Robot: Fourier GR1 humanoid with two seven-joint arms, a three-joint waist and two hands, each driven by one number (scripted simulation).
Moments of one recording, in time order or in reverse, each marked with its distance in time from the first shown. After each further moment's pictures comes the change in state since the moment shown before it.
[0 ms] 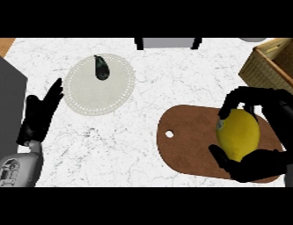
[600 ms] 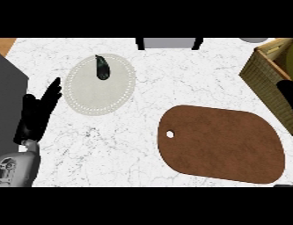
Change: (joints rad) left arm -0.007 0.018 0.010 0.009 0.013 -0.026 -0.003; right arm -0.573 -0.116 -0.322 0.043 -0.372 0.061 0.501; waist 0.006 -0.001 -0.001
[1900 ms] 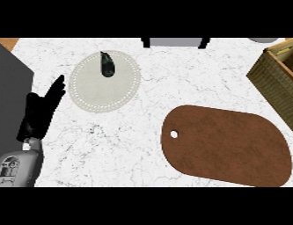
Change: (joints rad) left arm -0.013 -0.011 -0.017 -0.018 -0.009 -0.003 0.003; right arm -0.064 -0.765 0.064 0.889 0.378 -0.075 -0.692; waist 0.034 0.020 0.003
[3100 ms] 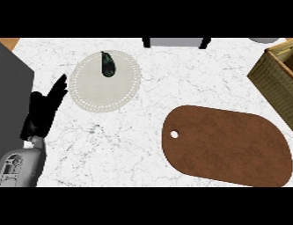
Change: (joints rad) left arm -0.016 -0.008 0.001 0.031 -0.009 0.005 -0.014; right arm -0.066 0.026 -0.026 0.721 0.078 -0.249 -0.443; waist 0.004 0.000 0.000
